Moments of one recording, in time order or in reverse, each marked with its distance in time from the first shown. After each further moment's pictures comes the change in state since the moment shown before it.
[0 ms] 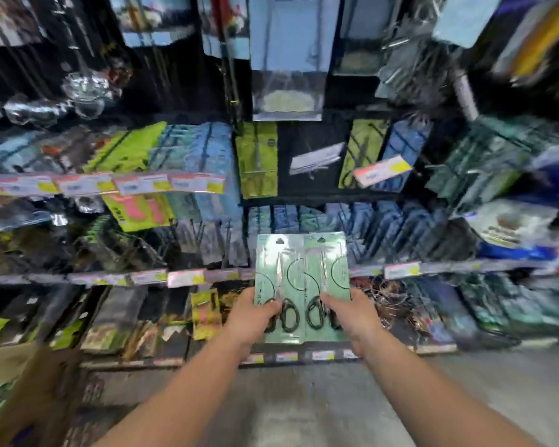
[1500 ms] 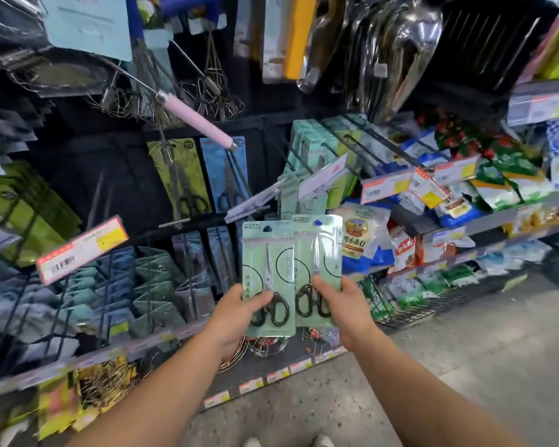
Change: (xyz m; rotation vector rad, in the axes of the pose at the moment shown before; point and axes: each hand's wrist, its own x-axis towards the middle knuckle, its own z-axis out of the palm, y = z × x) left_hand 0.102 0.144 0.378 -0.106 -0.413 -0.004; right_hand 0.150 -0.021 -0.359 0.247 0.233 -0.092
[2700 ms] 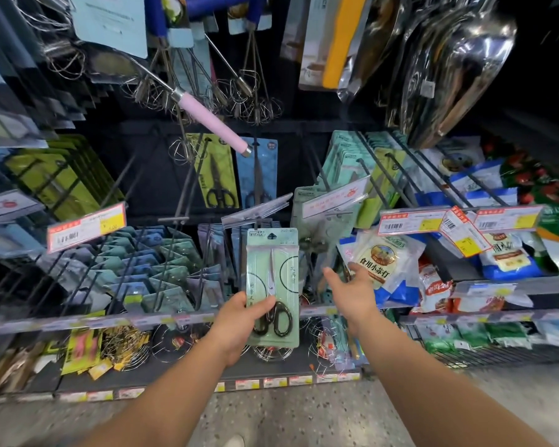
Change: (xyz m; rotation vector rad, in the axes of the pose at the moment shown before) left_hand 0.010 -0.007 0.037 -0.182 0.257 -0.007; right_hand 0.084 -0.035 -0.017 -0.339 -0.088 0.009
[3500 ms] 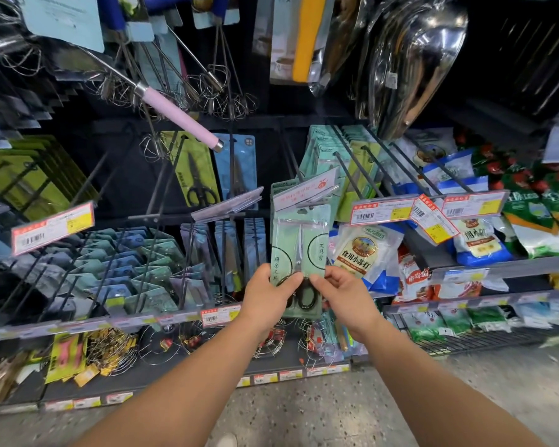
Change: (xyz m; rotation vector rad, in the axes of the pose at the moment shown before) left_hand -0.012 0.035 0.083 0.281 0.081 0.236; right_hand -0.021 0.010 -0.036 0.173 -0.262 -0.219
